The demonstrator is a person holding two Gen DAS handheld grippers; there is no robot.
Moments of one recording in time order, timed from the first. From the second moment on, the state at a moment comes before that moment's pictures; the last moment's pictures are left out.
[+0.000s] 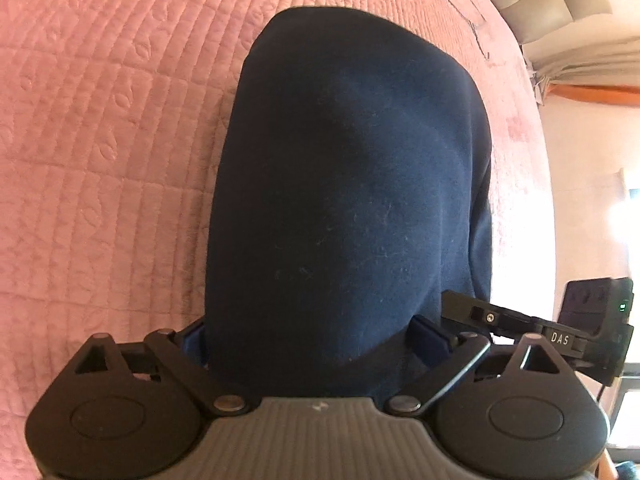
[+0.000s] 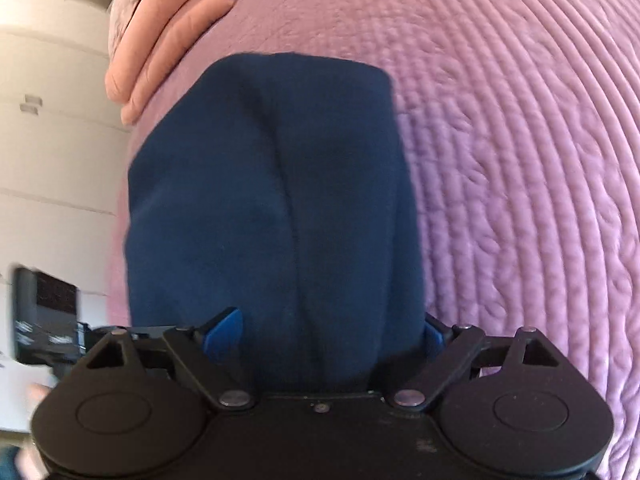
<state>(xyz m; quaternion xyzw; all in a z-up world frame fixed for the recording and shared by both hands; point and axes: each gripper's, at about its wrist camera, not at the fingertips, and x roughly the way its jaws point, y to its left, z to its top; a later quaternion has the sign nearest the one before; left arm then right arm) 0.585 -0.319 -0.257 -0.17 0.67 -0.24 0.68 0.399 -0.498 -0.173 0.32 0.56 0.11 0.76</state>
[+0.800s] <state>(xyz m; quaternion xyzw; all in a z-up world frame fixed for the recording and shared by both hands) 0.551 -0.322 -0.148 -0.10 0.61 -0.28 0.73 0.348 -0.468 -0.077 0.44 0.44 0.12 0.77</state>
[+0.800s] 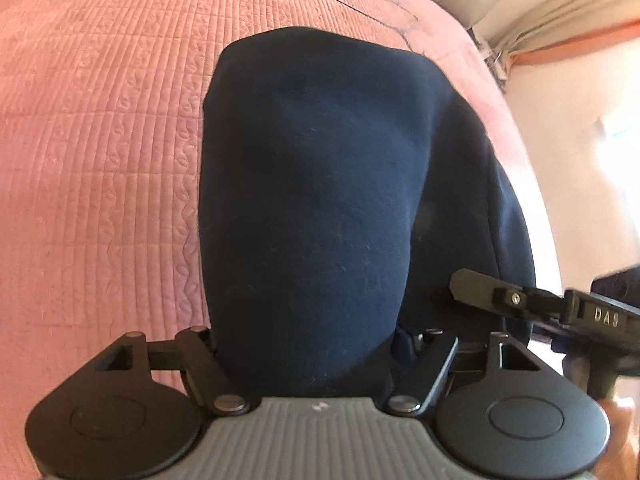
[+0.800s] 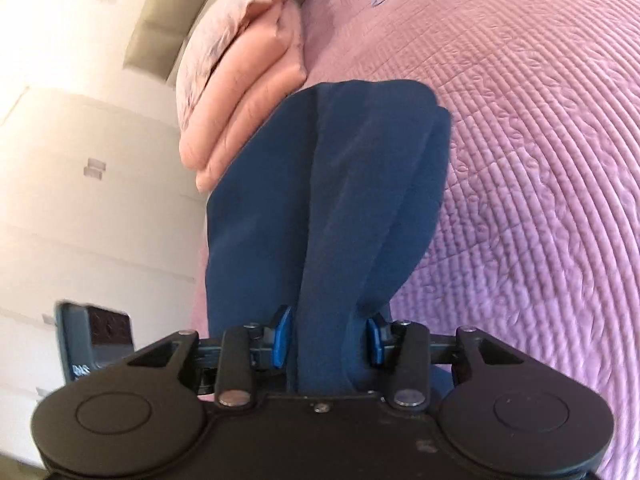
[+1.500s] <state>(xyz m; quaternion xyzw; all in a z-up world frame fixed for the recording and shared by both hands) 0.454 -0.144 -0.166 -0.16 0.67 -0.22 0.69 0.265 -0.330 -0.080 0.44 0.53 0.10 0.72</state>
